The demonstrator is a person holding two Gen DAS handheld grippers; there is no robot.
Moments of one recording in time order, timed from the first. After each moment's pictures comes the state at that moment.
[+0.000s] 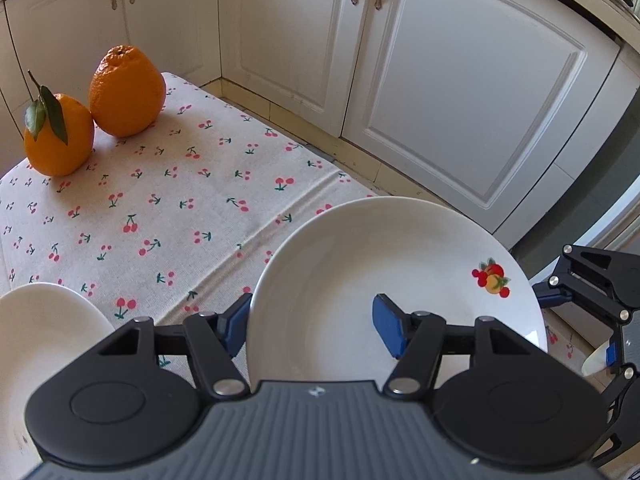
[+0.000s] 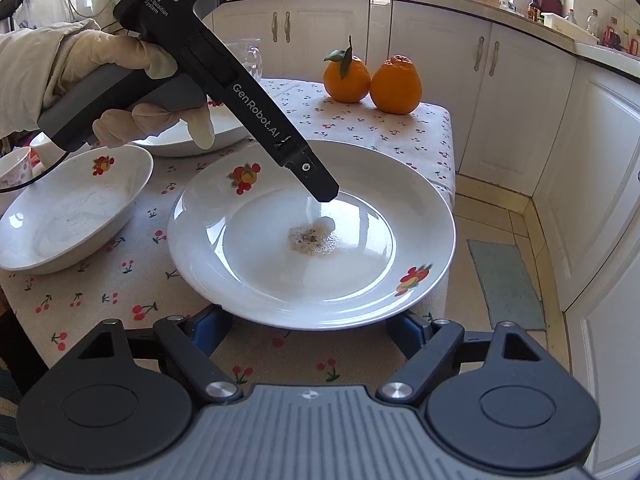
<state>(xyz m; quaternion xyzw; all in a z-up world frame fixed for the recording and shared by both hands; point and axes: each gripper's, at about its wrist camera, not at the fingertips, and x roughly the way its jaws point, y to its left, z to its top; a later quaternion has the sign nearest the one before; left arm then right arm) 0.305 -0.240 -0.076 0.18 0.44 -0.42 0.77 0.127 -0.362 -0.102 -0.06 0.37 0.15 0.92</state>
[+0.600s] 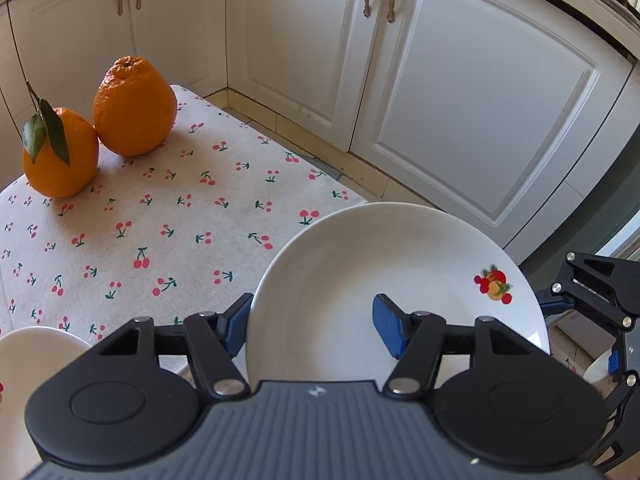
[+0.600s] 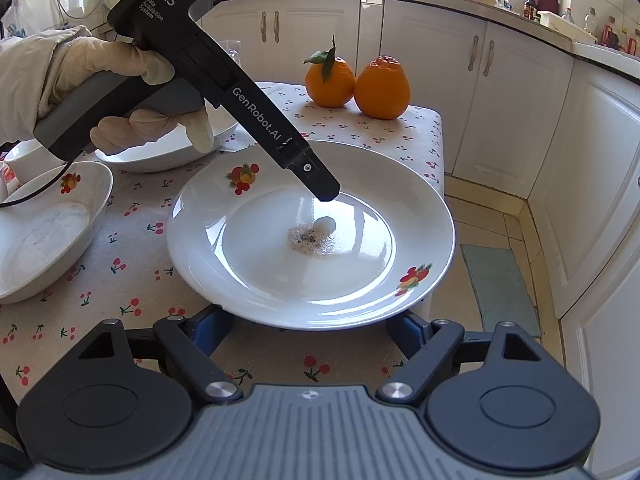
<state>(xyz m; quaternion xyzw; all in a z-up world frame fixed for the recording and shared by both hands) 0.332 -0.250 -0.078 0.17 0.43 -0.42 0.78 0.150 -0.368 -0.100 -0.06 0.37 0.14 0.92</state>
